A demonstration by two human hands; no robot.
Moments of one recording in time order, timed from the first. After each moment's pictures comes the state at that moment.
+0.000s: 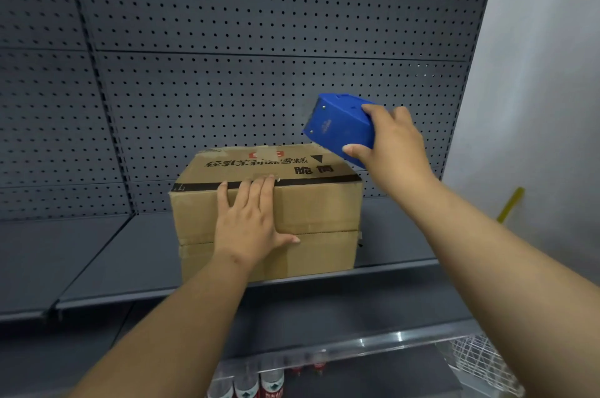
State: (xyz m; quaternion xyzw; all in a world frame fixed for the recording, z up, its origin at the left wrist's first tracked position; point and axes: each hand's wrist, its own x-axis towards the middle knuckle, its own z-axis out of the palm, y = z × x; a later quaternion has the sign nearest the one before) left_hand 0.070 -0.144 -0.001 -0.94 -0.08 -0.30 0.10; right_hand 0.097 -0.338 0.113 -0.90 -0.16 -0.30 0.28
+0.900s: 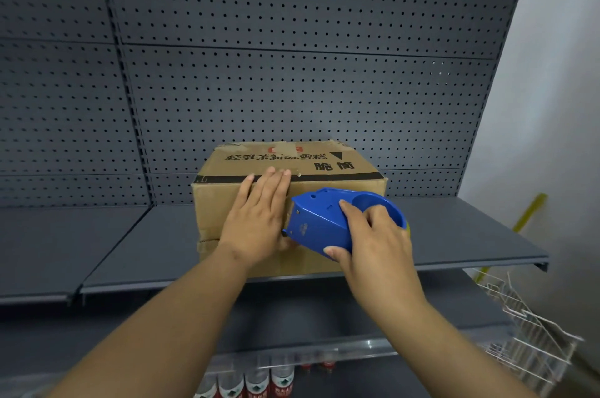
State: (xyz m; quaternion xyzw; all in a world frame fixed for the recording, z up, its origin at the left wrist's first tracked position) left_hand 0.070 -0.115 -0.011 -0.94 0.02 -0.33 0.12; right_hand 0.024 -0.307 0.013 -0.93 -0.21 -0.25 0.19
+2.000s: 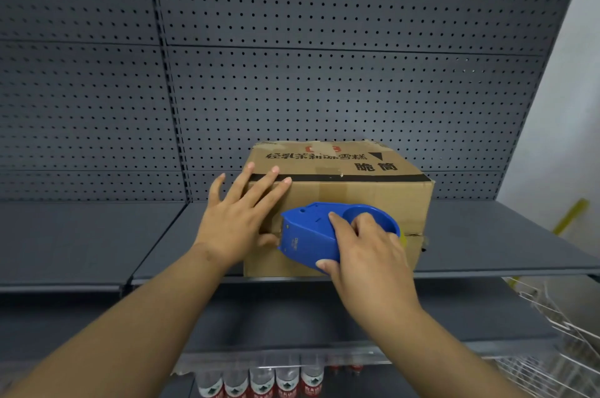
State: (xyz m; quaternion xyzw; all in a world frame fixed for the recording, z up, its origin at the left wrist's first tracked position) left_hand 0.033 -0.026 -0.012 -0.91 0.02 -0.38 0.18; right_hand 0.010 -0.243 0.004 -0.93 -0.23 -0.26 0.08
